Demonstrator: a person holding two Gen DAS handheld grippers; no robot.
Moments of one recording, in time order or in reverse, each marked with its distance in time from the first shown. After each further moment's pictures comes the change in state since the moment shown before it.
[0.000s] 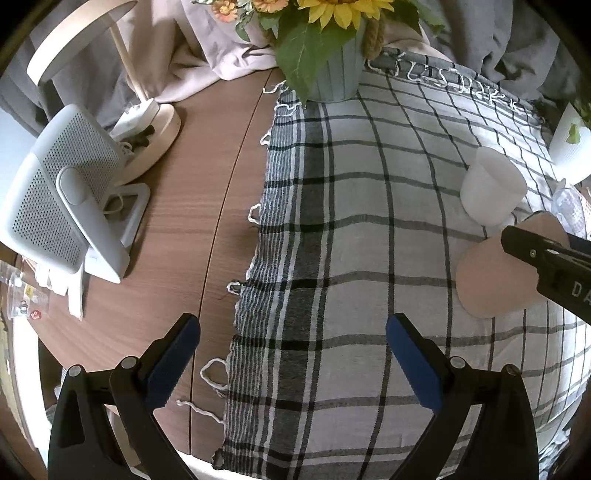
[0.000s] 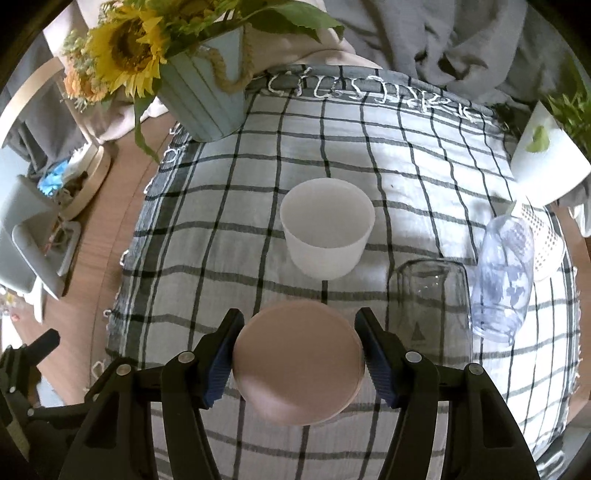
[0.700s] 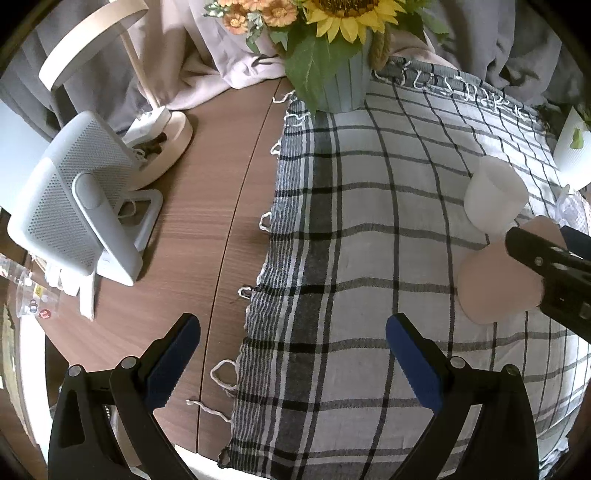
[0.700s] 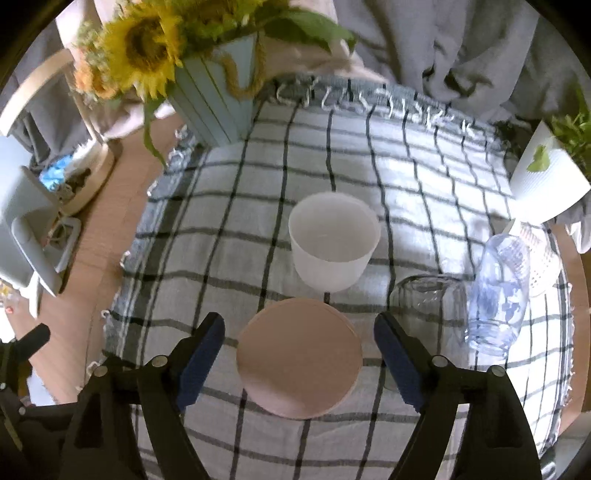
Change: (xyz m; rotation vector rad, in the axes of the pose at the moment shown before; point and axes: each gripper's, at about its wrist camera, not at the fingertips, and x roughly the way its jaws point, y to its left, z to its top) left arm -0.012 0.000 0.001 -0.014 -0.030 0.043; right arm -0.011 0.005 -0.002 -0.035 -0.058 -0.017
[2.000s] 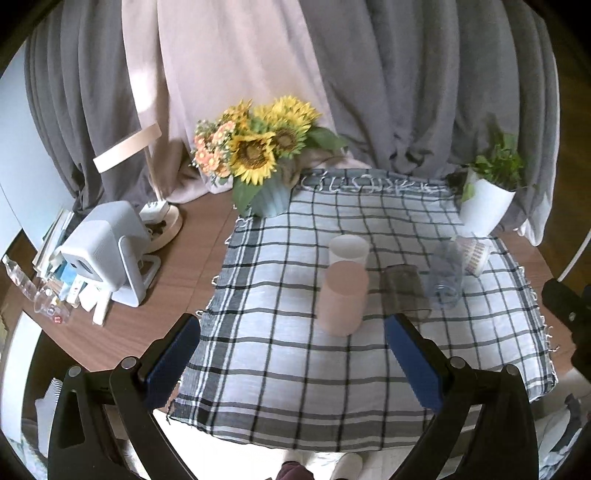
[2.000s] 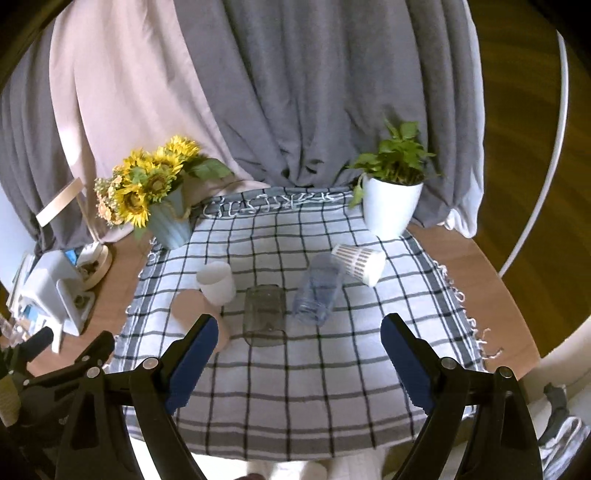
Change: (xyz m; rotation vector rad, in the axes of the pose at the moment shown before) left arm -0.191 -0.096 -0.074 -0.023 -0.391 -0.078; right arm -0.215 -0.130 -0.123 0.199 -0.375 -0.107
